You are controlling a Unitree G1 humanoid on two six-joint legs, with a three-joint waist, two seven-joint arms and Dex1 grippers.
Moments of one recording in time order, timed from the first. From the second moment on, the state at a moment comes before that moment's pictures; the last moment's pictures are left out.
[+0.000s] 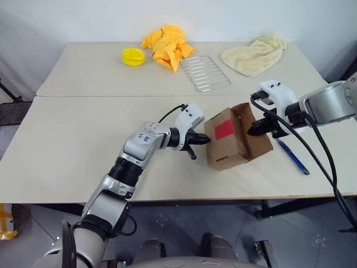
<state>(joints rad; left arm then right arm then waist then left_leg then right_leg) -0.91 0.20 -0.28 0.28 -0.19 0.76 -0.72 -1.28 -1.01 0.40 0.19 1.36 1.61 0.00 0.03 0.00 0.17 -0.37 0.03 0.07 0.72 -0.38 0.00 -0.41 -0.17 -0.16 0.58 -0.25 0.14</state>
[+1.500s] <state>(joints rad) -0.78 0.29 0.03 -0.04 -0.60 1.17 -0.72 -1.32 -0.93 0.51 0.17 1.42 1.61 -0.14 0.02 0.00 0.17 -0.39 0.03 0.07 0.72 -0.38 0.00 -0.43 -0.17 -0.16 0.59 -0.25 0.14</state>
